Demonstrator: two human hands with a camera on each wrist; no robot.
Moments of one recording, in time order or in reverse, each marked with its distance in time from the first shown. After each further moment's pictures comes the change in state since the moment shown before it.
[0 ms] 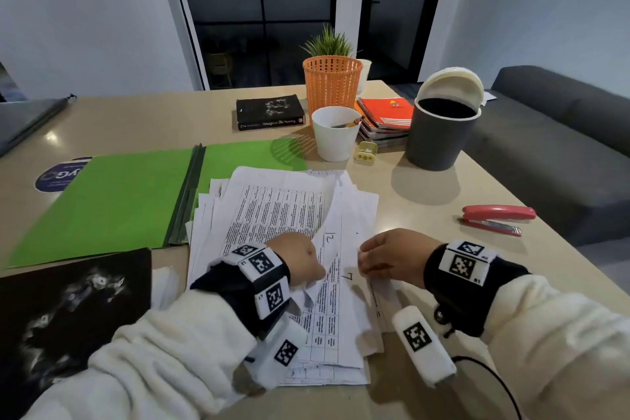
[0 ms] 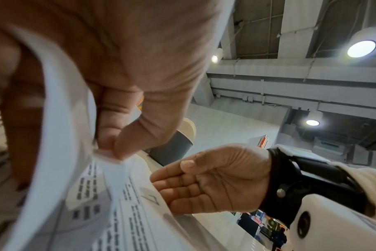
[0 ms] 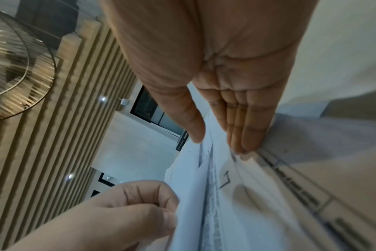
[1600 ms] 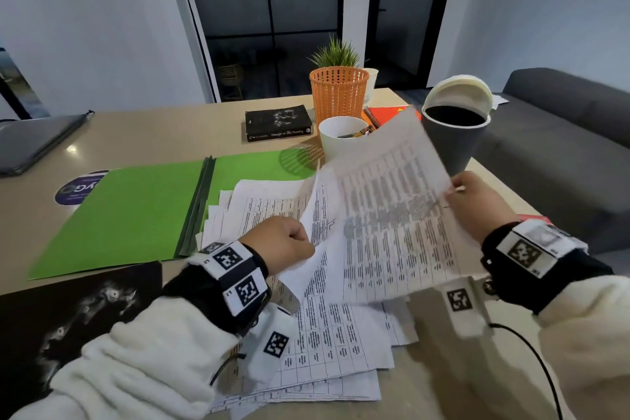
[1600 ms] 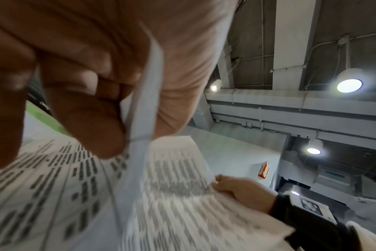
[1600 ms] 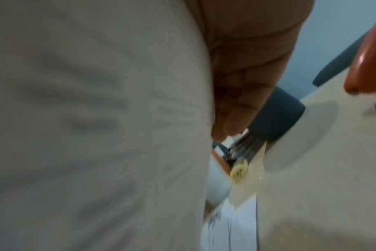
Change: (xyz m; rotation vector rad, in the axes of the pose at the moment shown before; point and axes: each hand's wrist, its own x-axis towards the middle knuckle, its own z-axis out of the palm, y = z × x) left_hand -0.004 -0.014 -0.033 -0.104 0.248 0.151; right_hand -0.016 -0.045 -0.069 -0.510 0.705 -0.288
